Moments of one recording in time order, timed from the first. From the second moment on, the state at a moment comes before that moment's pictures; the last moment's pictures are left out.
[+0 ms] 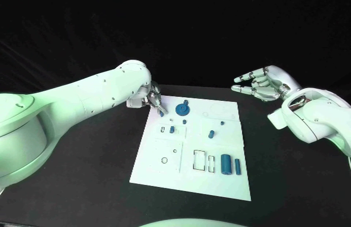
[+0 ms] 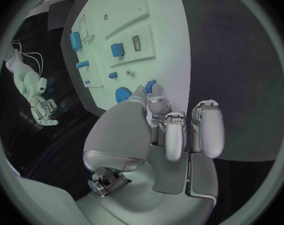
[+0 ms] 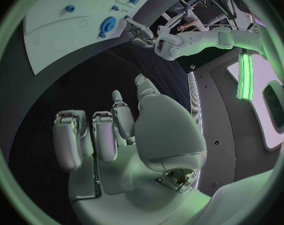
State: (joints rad) left arm 1.34 -0.44 -0.03 0.85 -1.12 0.49 -0.47; left_hand 1.37 0.03 0.08 0.23 0.11 0.95 0.04 0.61 0.43 1.29 -0.03 1.06 0.91 1.47 -0.09 1.57 1.31 0.04 1.47 0.02 1.43 1.31; right arm 1.24 -0.92 0.02 1.55 -0.89 -0.45 0.06; right_hand 1.30 -0.06 0.00 0.16 0.29 1.01 0.14 0.07 0.07 1.42 0.05 1.25 1.31 1.47 -0.01 1.50 1.31 0.01 1.47 0.09 1.50 1.31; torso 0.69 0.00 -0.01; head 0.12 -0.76
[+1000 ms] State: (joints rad) left arm 1.34 -0.45 -0.04 0.86 -1.10 0.46 -0.45; left_hand 1.29 -0.14 0.50 0.24 0.27 0.93 0.05 0.62 0.47 1.30 -0.03 1.03 0.89 1.47 -0.09 1.57 1.31 0.04 1.46 0.02 1.42 1.31; right arm 1.24 -0.92 0.02 1.55 -0.89 -0.44 0.06; right_hand 1.30 -0.06 0.00 0.16 0.29 1.01 0.14 0.07 0.07 1.42 0.05 1.25 1.31 1.47 -0.01 1.50 1.31 0.01 1.47 0.09 1.50 1.31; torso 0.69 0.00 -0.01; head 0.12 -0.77
